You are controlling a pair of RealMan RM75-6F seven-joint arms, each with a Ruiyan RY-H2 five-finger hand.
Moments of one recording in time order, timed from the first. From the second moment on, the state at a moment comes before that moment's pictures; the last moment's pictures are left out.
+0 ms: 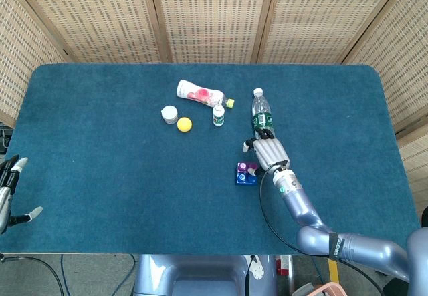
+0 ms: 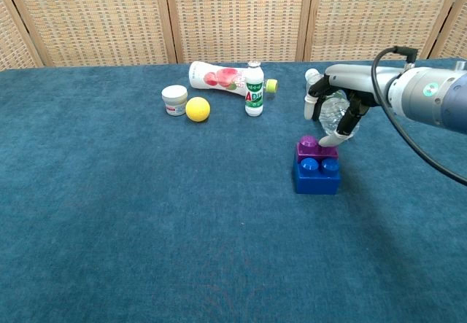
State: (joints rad) left arm -0.09 -1.07 -0.06 -1.67 1.41 1.43 0.02; right arm 0.84 -1.52 0.26 -1.54 -0.74 0.91 -0.50
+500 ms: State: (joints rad) left arm -0.09 -1.07 -0.05 -1.67 1.41 1.43 0.02; right arm 0.88 -1.53 0.23 -1.54 -0.65 0.90 -0.54
